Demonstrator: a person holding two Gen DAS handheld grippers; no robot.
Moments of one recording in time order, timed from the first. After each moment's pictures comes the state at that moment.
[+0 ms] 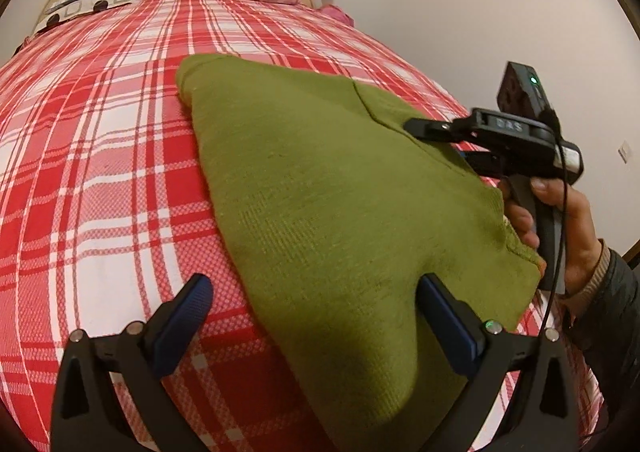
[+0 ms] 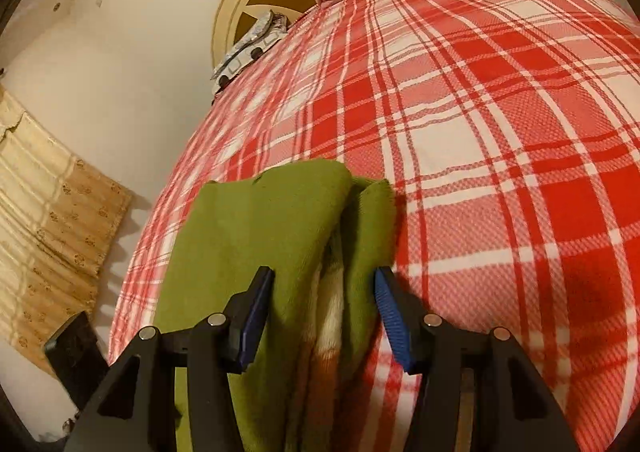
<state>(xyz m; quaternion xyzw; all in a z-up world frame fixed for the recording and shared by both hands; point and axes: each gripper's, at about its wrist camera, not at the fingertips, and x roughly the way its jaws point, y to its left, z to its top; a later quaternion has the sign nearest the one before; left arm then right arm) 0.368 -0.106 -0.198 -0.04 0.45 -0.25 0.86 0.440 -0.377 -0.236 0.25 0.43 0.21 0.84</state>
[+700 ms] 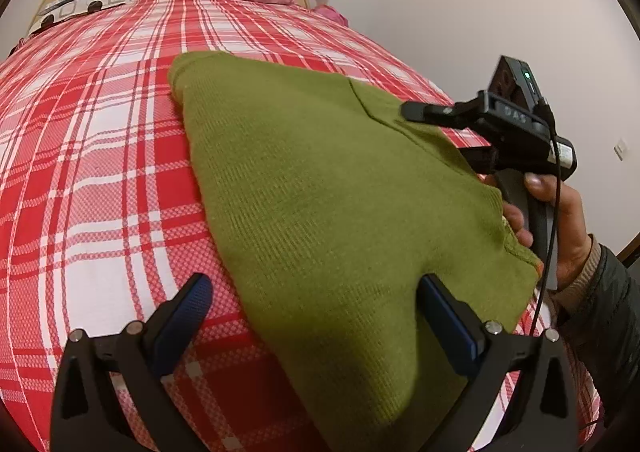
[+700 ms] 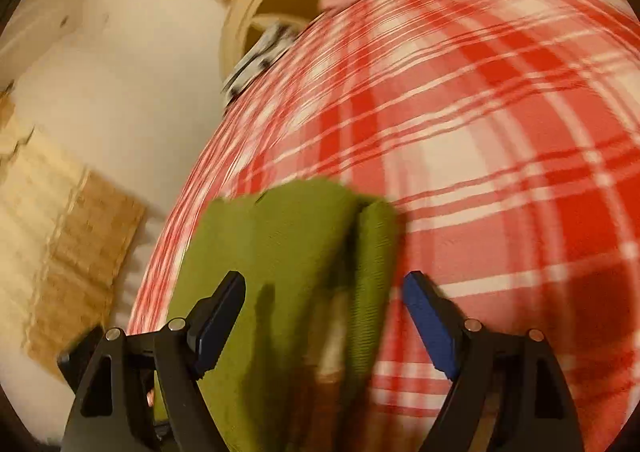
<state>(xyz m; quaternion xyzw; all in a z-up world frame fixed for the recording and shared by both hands) 0.371 -0.109 -0.200 -0.05 0.45 -0.26 0.86 0.450 -0.375 -0.237 0.26 0.42 0.24 0.84</state>
